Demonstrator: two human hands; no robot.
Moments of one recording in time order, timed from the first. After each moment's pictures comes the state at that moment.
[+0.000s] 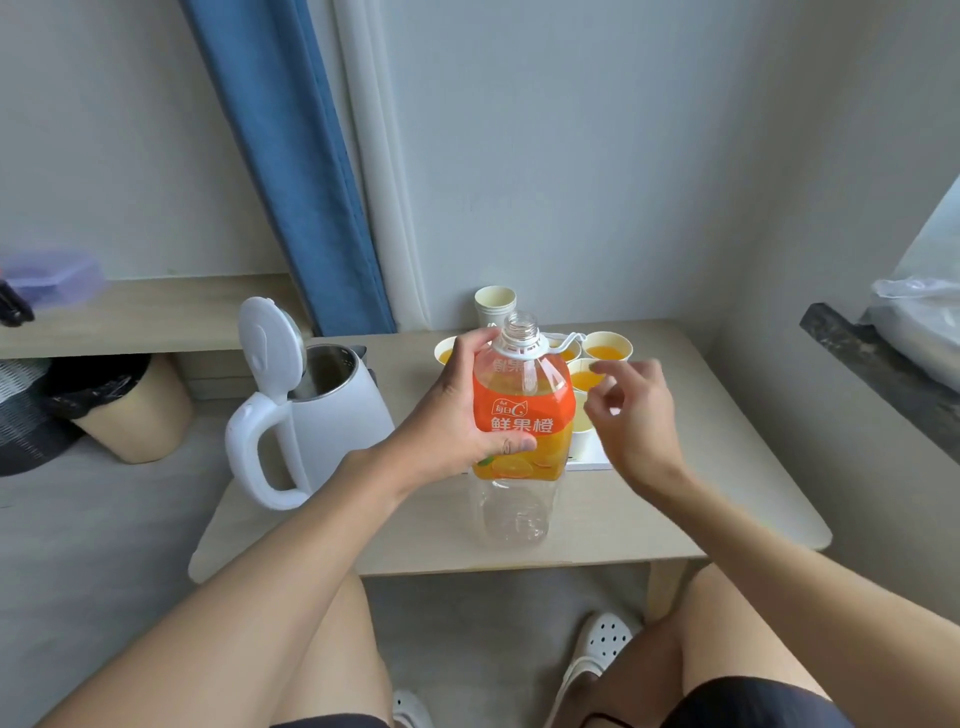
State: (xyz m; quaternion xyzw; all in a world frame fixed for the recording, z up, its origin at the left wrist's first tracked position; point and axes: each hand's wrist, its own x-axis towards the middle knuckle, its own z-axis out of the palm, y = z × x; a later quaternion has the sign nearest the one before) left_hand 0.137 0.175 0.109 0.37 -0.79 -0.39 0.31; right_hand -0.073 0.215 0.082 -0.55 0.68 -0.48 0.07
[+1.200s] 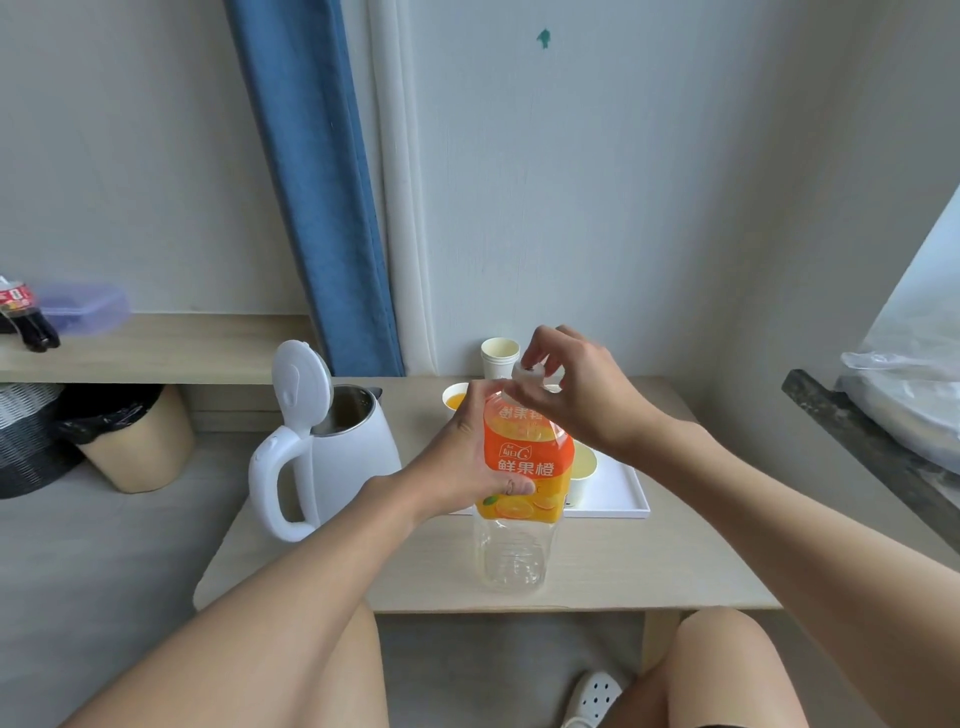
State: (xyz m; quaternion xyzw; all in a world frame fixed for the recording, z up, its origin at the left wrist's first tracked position) left_hand 0.139 0.180 0.121 0.41 -0.78 -0.39 0.27; right_hand -0.030 0.212 0.196 -0.75 0.55 -0.36 0.06
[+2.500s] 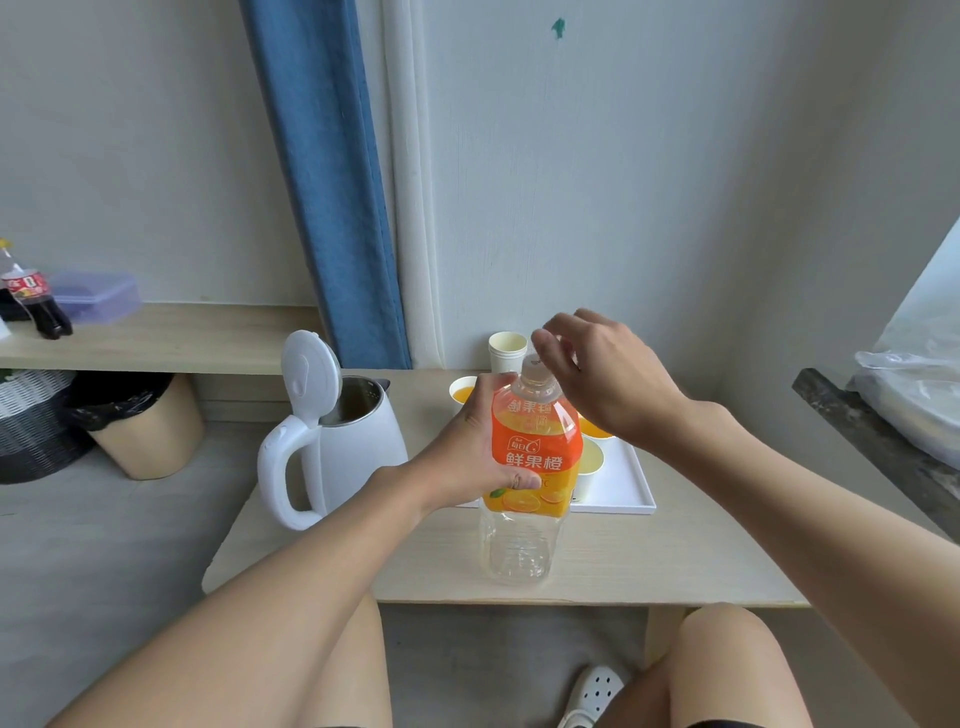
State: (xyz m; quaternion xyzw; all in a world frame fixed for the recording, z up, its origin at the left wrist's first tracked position) left_hand 0.138 0.182 0.122 0.41 -0.78 -0.39 0.26; right_hand -0.033 0.214 0.210 -0.75 0.59 -0.29 -0.06
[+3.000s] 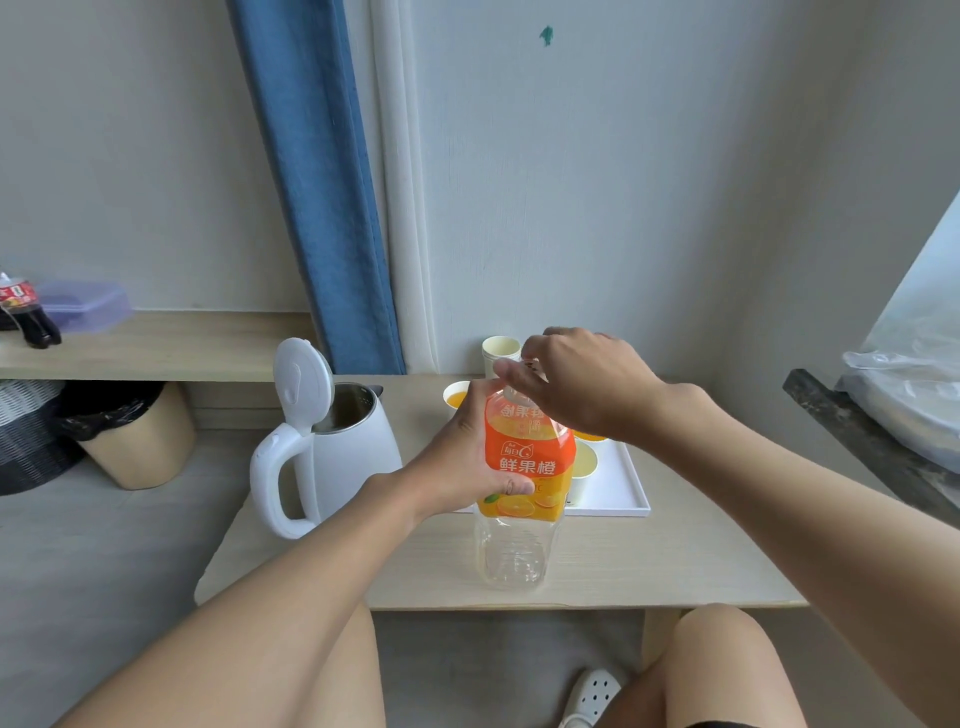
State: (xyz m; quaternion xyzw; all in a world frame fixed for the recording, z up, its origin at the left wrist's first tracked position) left_hand 0.138 0.179 0.118 0.41 -0.78 -0.38 0.27; right_hand -0.023 0.211 0.221 -0.79 0.59 -0.13 -0.14
